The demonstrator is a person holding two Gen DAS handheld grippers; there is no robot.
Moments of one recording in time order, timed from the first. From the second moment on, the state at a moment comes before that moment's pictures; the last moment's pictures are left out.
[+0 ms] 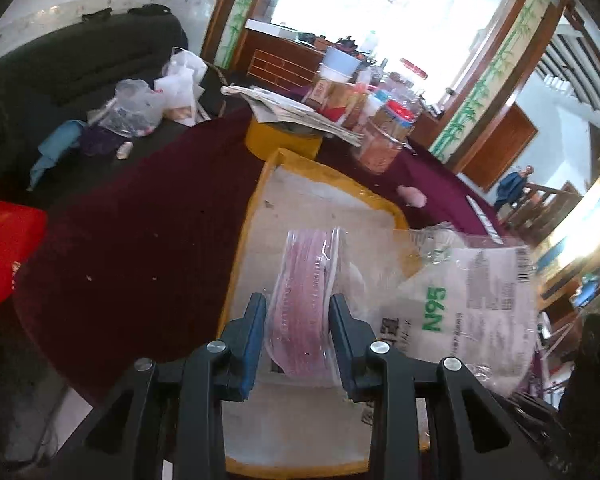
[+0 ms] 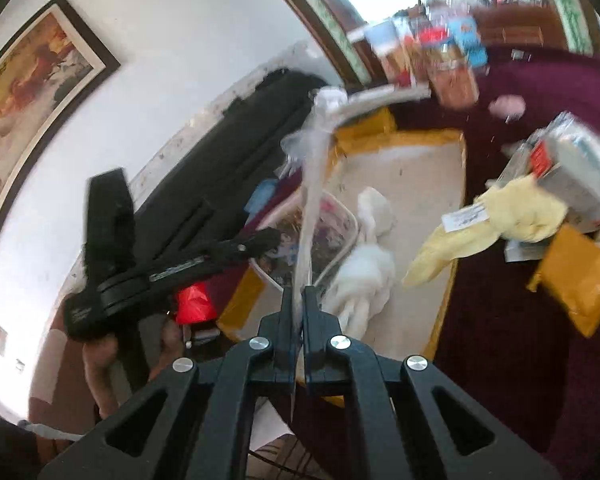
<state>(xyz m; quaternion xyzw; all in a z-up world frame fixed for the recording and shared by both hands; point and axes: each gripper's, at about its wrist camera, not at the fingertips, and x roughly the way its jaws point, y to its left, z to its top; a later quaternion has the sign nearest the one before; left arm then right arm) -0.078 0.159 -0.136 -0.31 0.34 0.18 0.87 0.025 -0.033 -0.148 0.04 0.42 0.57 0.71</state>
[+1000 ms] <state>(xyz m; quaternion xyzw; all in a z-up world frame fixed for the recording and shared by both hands) -0.080 0.137 -0.131 -0.25 0.30 0.22 0.89 0.025 -0.030 -0.150 -0.02 0.38 0.51 0.77</state>
